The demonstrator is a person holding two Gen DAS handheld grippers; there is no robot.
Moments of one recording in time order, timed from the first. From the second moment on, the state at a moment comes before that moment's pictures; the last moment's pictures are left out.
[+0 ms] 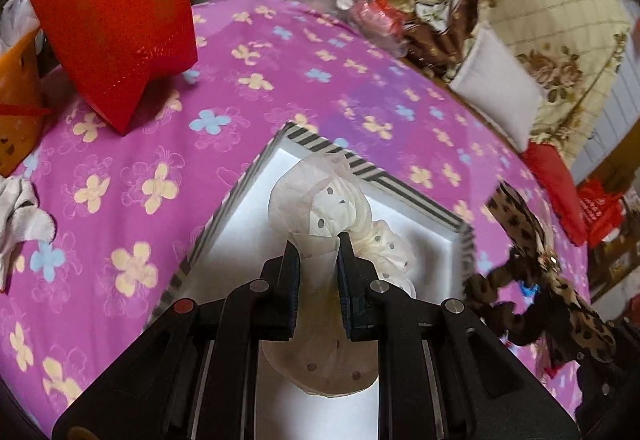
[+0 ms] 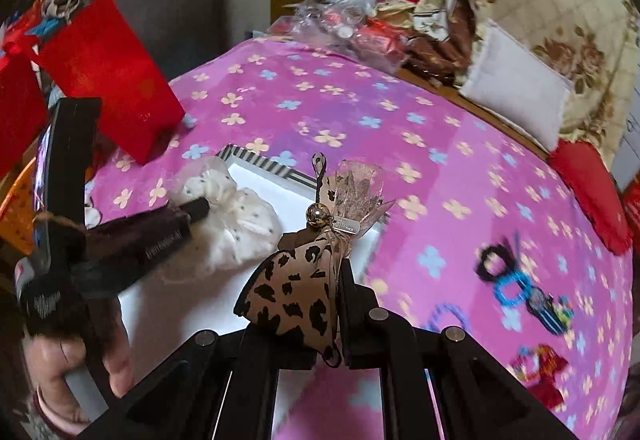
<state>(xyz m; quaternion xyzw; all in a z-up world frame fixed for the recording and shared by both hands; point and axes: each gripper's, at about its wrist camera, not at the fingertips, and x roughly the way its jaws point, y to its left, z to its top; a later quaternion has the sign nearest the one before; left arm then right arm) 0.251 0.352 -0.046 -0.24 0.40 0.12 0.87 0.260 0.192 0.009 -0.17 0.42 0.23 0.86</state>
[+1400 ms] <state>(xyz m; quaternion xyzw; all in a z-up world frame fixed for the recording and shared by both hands) 0.218 0.337 -0.021 -0.18 0.34 0.20 0.90 0.246 0.144 -0.076 -0.11 0.49 0.17 0.85</state>
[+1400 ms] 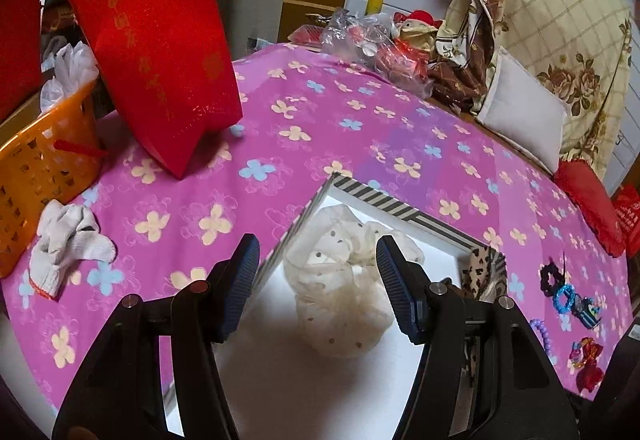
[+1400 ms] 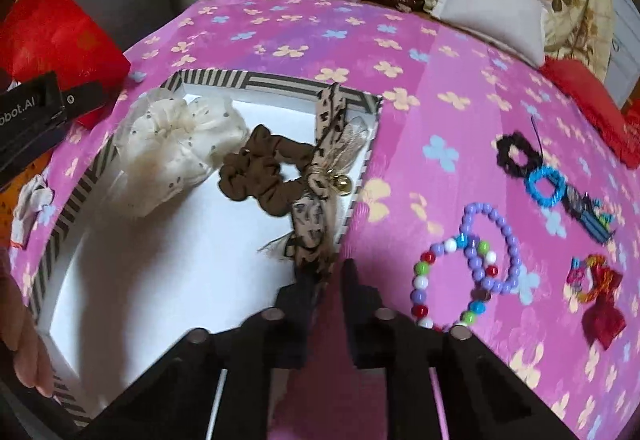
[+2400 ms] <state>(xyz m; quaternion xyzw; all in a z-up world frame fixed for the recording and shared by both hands) 0.219 0.284 -0.010 -0.13 0.34 0.17 0.92 0.211 0.030 -0.046 -0.04 0.46 0.14 0.88</state>
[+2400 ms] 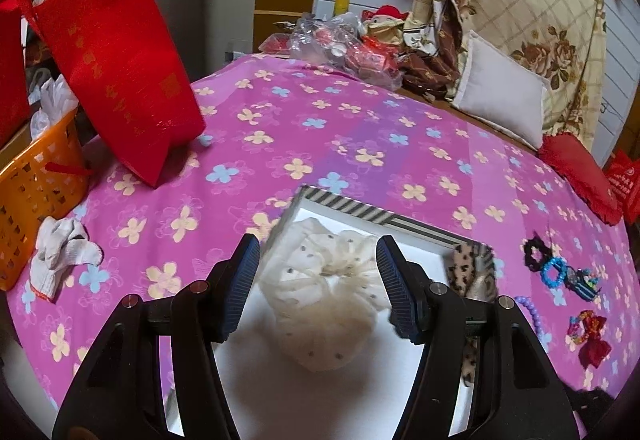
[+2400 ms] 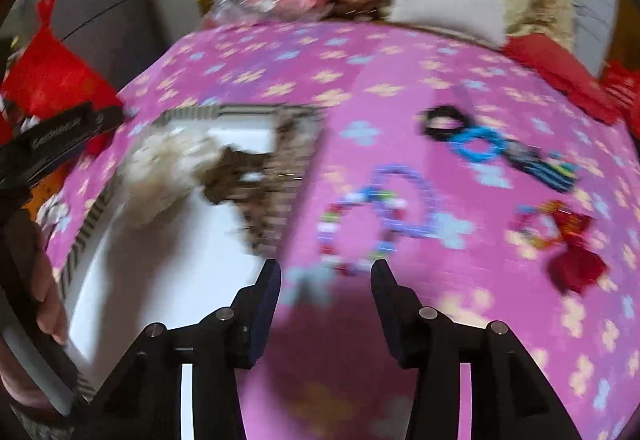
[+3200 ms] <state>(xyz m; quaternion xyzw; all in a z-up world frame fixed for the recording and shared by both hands) 0.239 0.056 -0.067 0.02 0.46 -0.04 0.89 0.226 -0.187 -0.074 0.05 0.46 0.06 0.88</state>
